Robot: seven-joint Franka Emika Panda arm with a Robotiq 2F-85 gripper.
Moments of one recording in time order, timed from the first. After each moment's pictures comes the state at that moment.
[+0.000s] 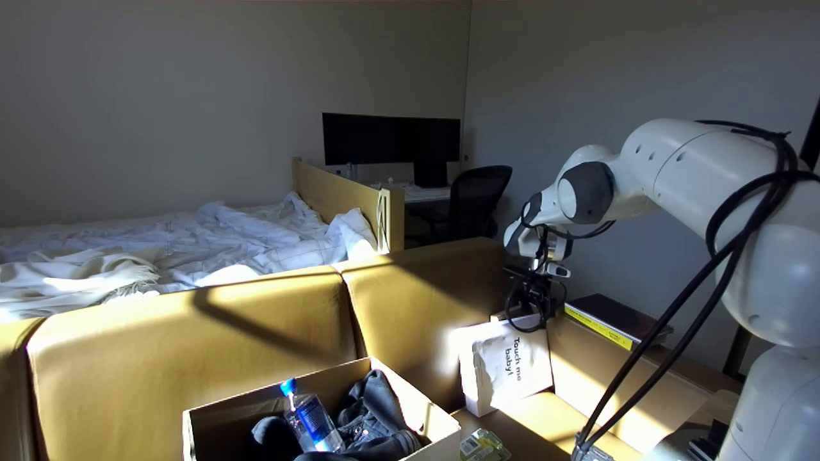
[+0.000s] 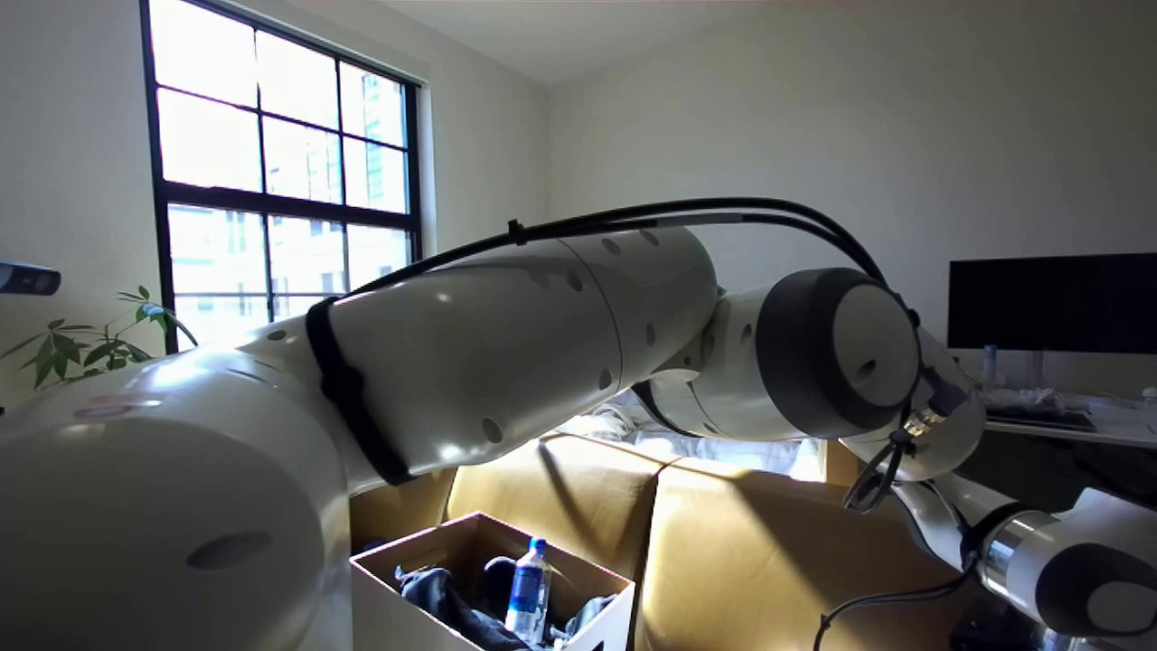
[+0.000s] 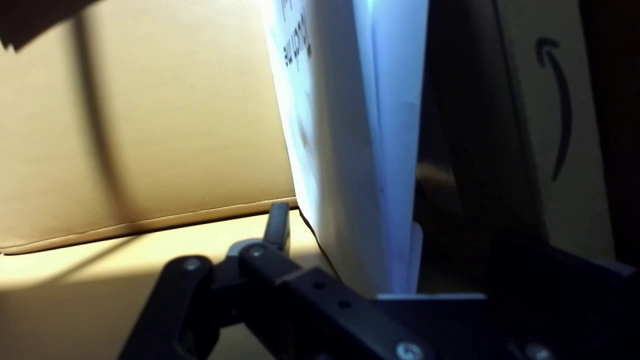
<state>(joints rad) -0.43 1.24 -0.24 -1.14 0.40 2.14 1.02</state>
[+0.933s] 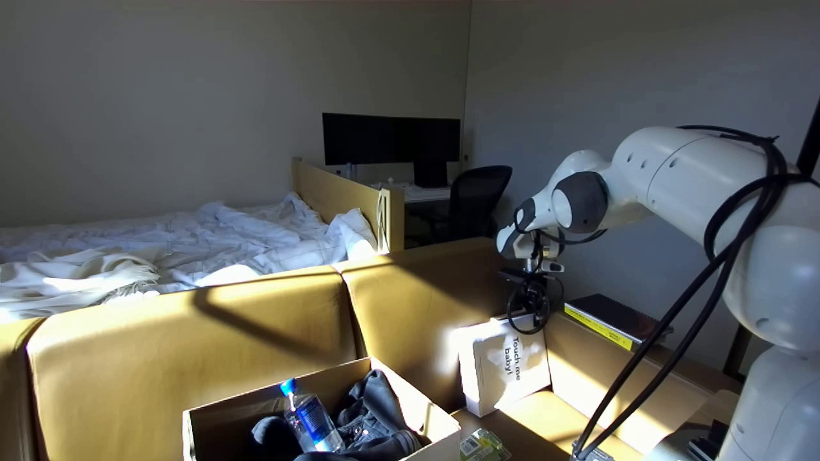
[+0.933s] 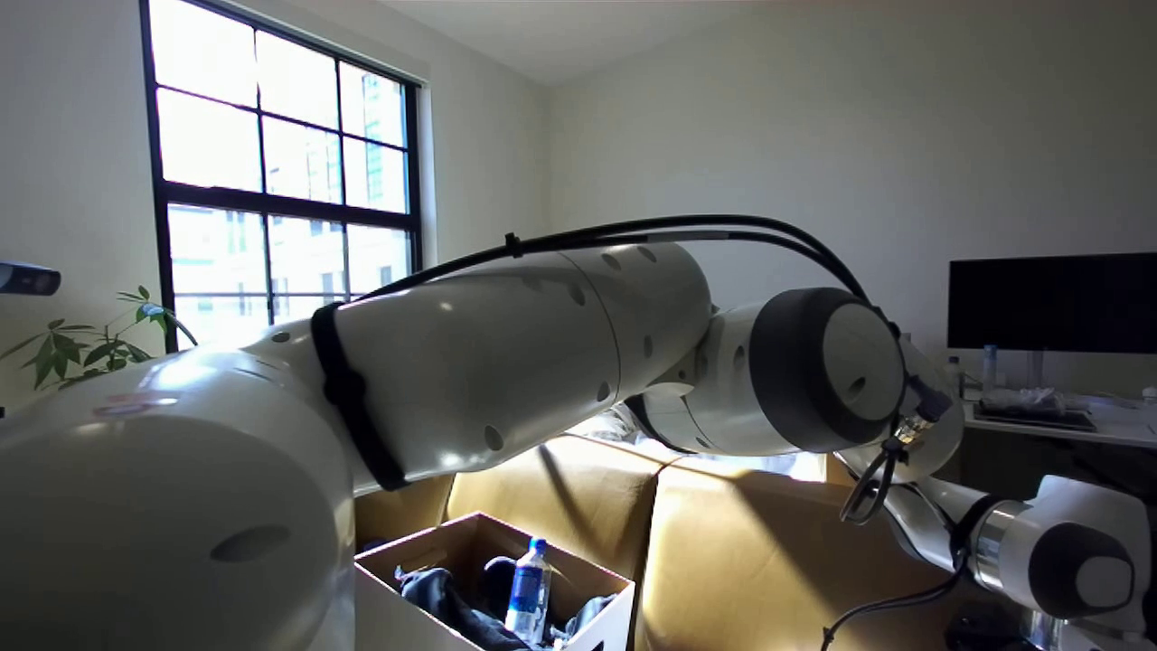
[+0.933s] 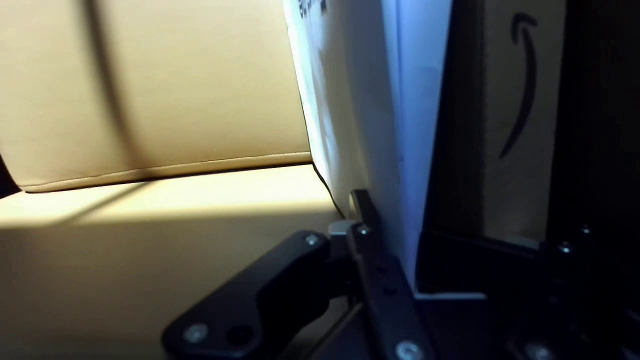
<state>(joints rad) -0.39 1.29 -0.27 -1.05 0.27 2.10 1.10</state>
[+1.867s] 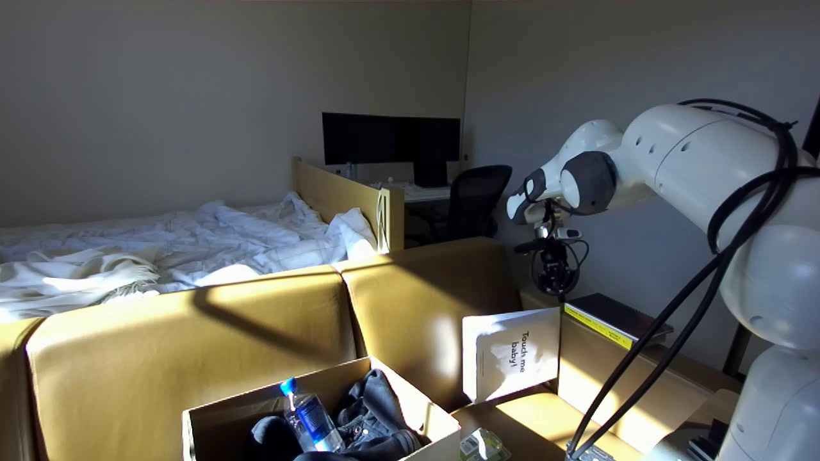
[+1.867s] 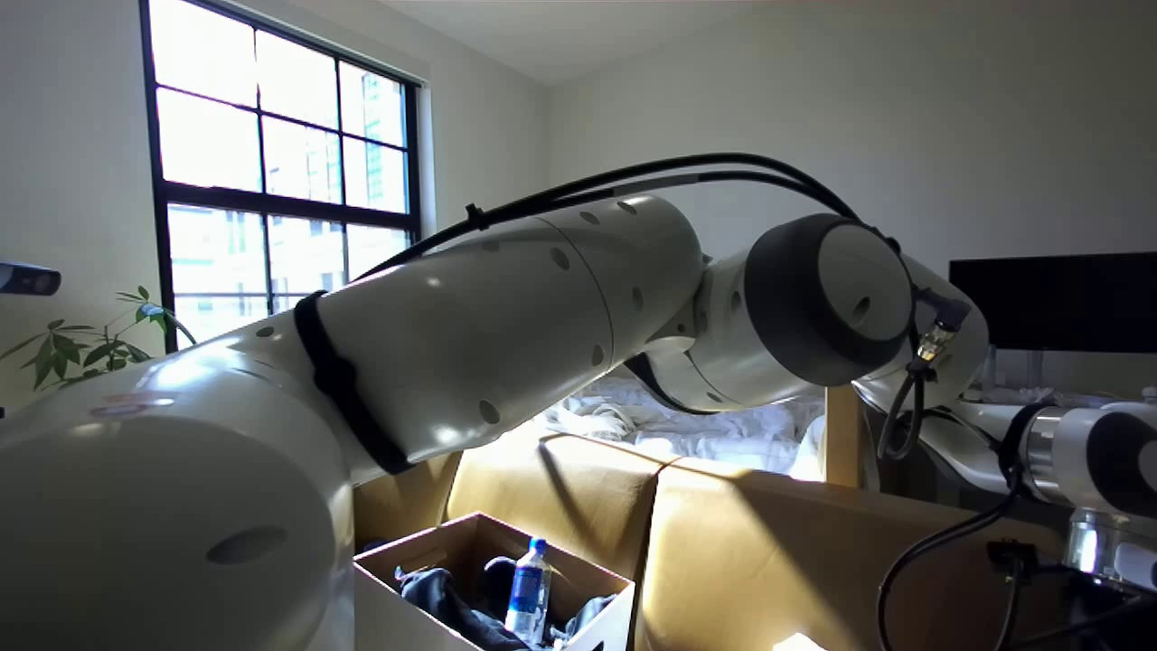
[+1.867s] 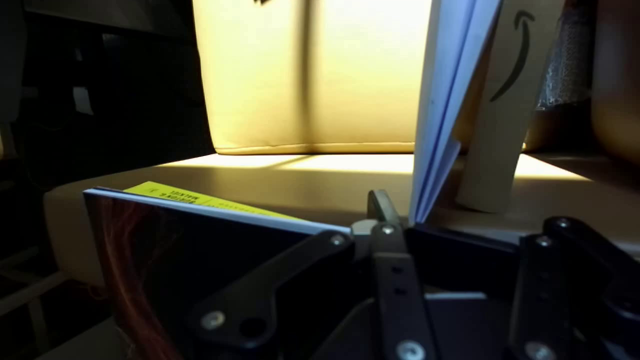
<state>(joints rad) -0.40 1.17 -0.36 -1.00 0.20 1.65 1.02</state>
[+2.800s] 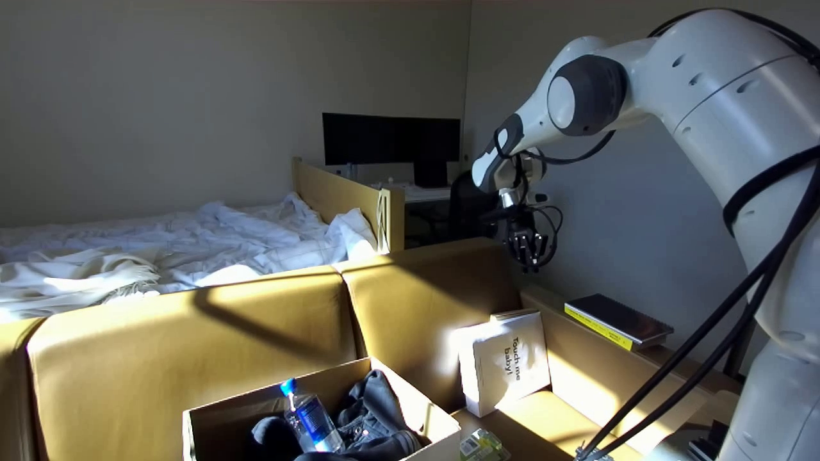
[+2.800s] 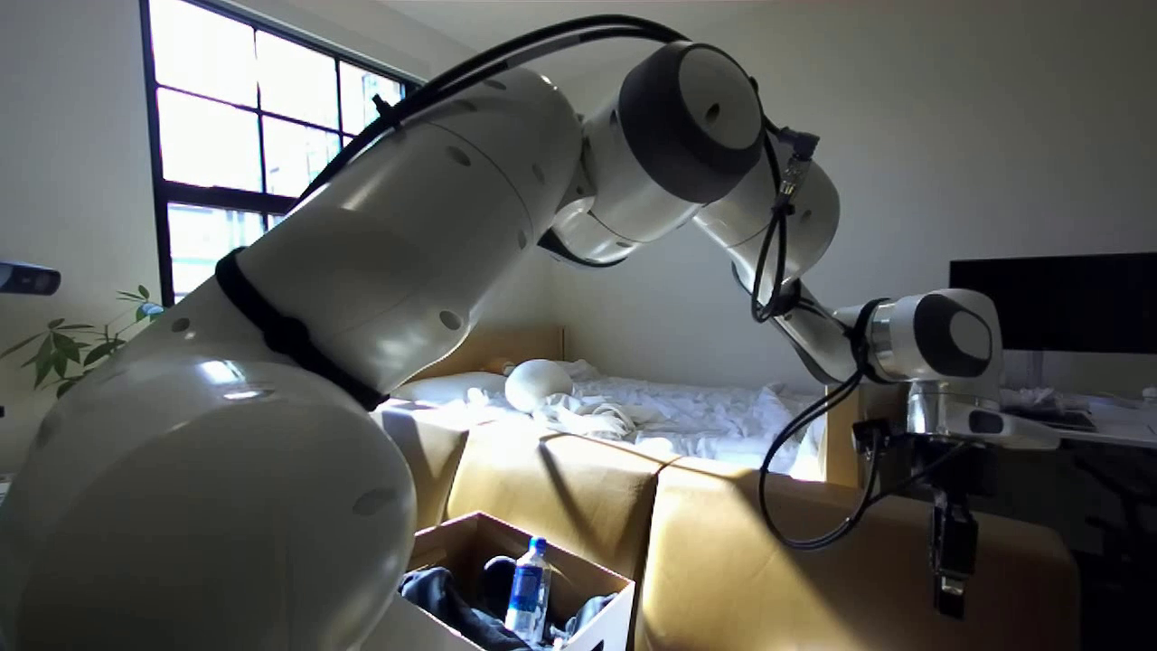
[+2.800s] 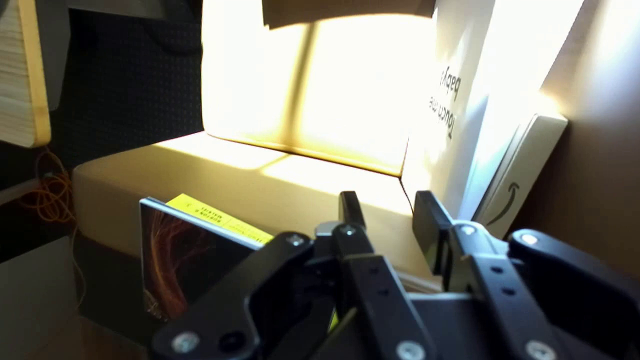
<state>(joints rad) -0.13 0.77 -0.37 -1.46 0.09 1.82 1.00</state>
